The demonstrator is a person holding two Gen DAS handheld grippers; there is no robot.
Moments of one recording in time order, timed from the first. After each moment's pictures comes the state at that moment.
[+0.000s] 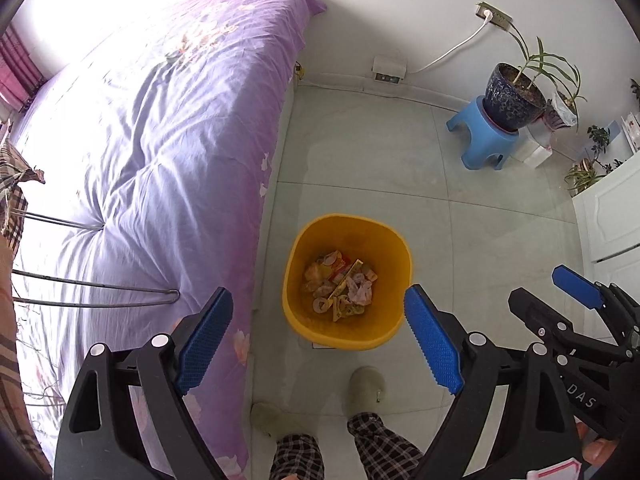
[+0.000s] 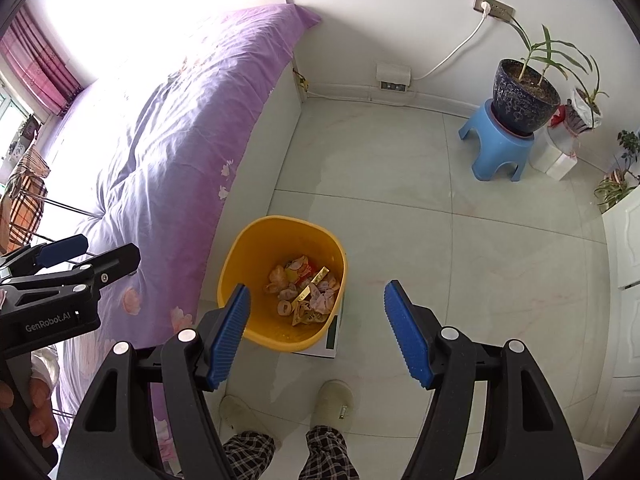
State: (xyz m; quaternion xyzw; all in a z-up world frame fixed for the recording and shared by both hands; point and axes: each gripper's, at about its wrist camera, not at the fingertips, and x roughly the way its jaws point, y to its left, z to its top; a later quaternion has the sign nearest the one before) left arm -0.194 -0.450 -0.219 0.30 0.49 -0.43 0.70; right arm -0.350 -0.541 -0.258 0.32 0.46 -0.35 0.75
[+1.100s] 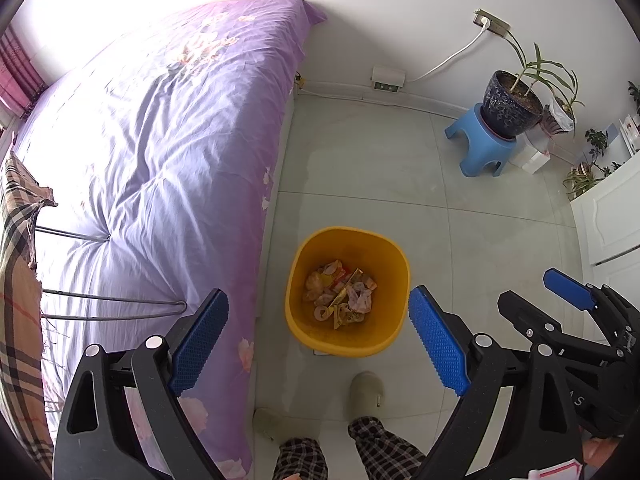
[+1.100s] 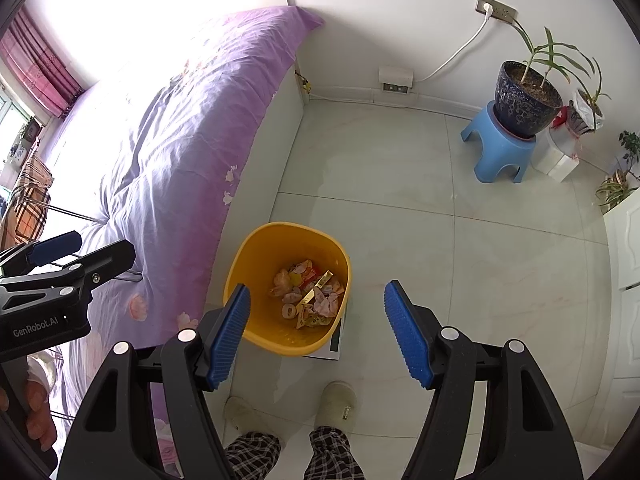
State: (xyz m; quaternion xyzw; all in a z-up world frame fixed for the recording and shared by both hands) left arm -0.194 -0.453 -0.203 0.30 0.48 -0.43 0.70; right arm -0.344 -0.546 -0.250 0.32 0.46 -0.35 0.75
